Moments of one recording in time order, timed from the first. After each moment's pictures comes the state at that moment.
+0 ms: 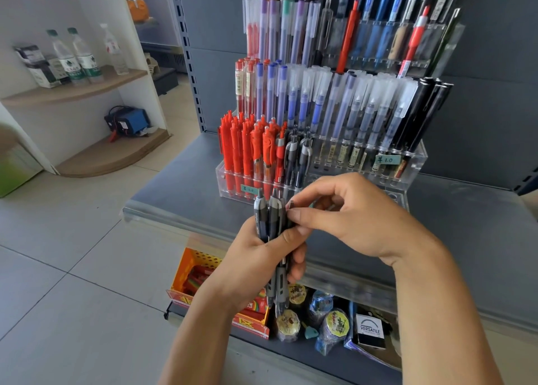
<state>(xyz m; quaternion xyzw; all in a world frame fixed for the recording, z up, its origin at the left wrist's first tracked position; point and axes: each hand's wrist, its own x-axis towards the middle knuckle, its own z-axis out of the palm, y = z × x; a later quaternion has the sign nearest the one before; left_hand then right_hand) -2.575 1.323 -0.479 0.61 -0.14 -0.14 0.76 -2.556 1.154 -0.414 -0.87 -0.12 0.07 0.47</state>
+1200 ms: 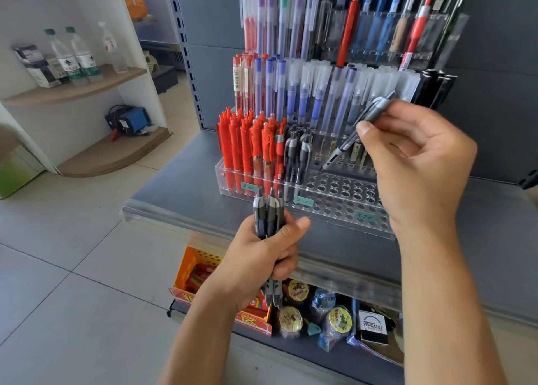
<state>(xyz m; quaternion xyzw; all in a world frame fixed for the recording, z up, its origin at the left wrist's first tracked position) -2.570 1.323 -0.487 0.60 -0.11 -0.15 0.78 -2.537 1.139 -0.413 -0.69 -0.04 -0.38 0.62</state>
